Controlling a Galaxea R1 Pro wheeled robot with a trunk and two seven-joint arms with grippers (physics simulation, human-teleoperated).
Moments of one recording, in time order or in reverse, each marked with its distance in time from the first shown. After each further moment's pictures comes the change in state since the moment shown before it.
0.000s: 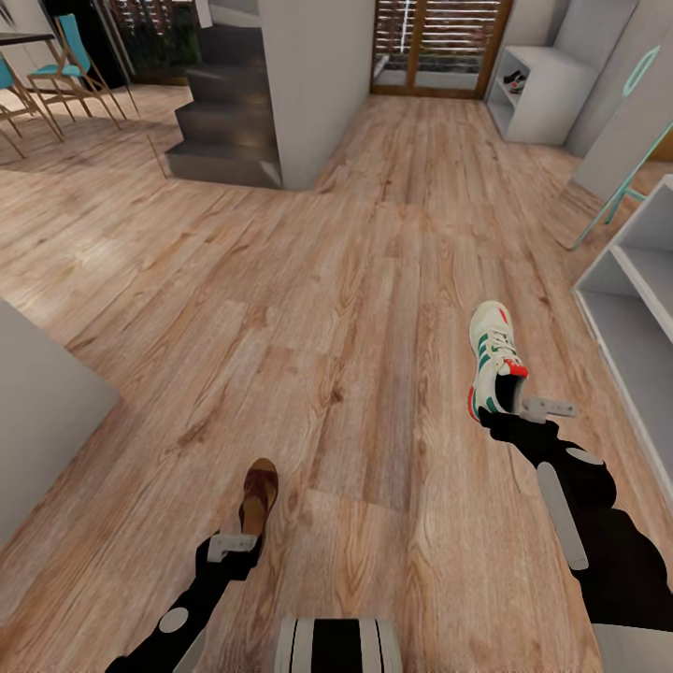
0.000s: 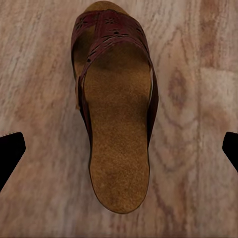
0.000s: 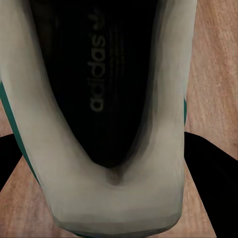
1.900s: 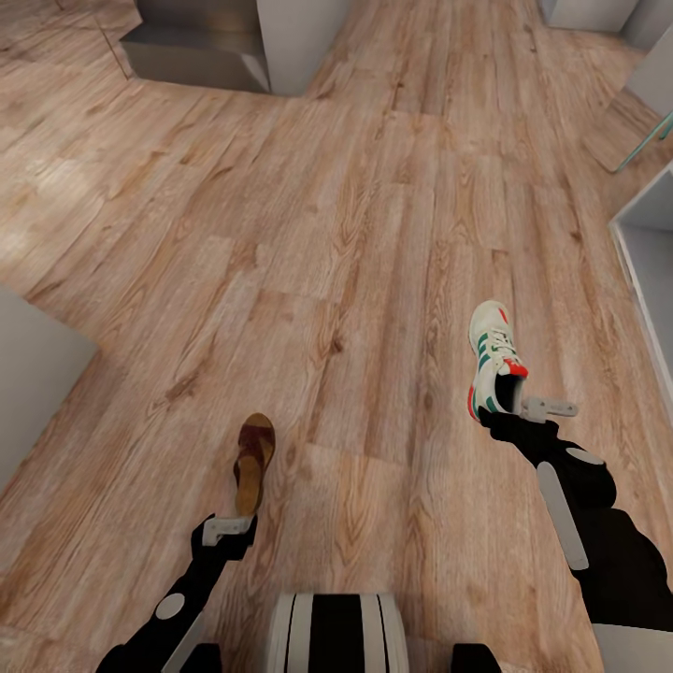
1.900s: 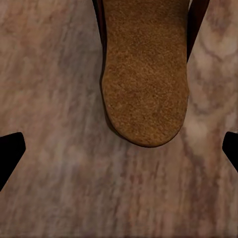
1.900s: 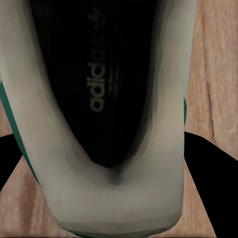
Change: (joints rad) left arm -0.002 0.003 0.052 -0.070 -0.004 -0.013 0.008; right arm 0.000 0.000 0.000 -0.001 0.001 0.000 0.001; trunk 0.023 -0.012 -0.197
